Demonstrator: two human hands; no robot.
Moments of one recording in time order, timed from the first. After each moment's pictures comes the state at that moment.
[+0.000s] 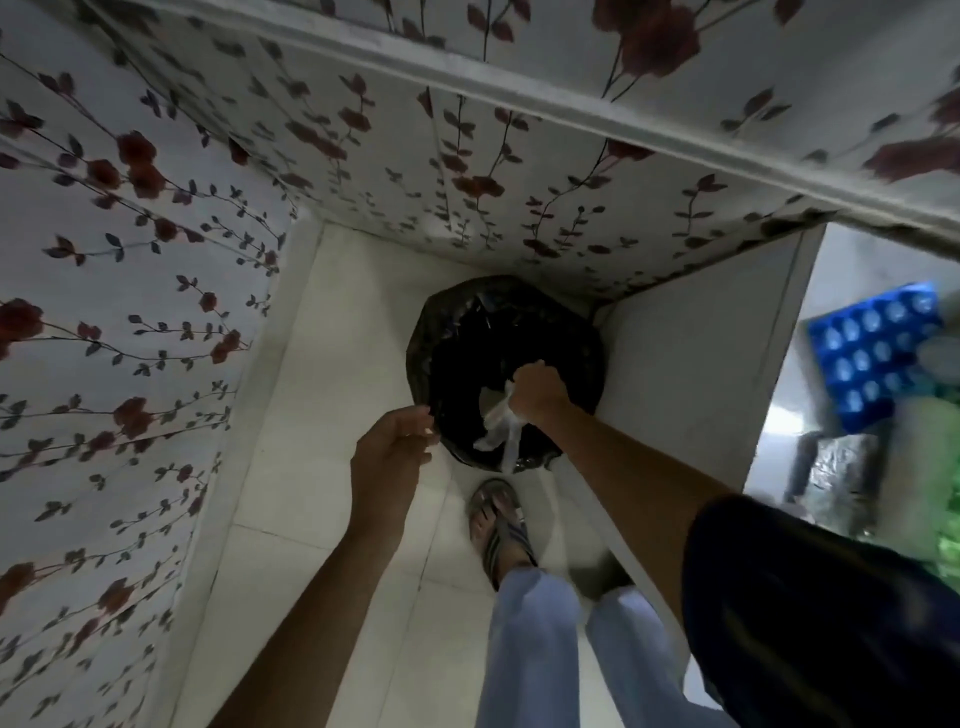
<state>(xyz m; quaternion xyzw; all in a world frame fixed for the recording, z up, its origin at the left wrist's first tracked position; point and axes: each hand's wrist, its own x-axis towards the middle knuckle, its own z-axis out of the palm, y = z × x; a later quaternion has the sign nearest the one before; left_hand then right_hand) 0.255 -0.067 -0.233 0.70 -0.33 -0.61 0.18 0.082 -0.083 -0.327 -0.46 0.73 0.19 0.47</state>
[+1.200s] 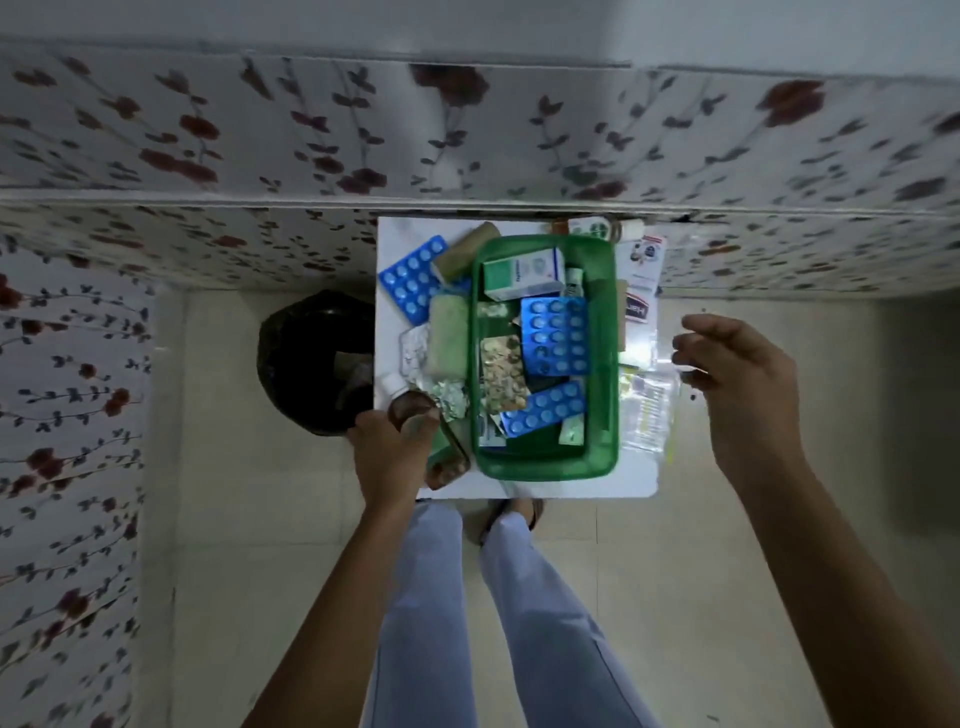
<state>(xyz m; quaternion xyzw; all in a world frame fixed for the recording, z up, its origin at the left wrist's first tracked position) 0.053 0.097 -0.084 0.69 -0.58 -0.44 -0.02 -0.187 0.218 0.032 -0.01 0.80 -0.52 0.32</state>
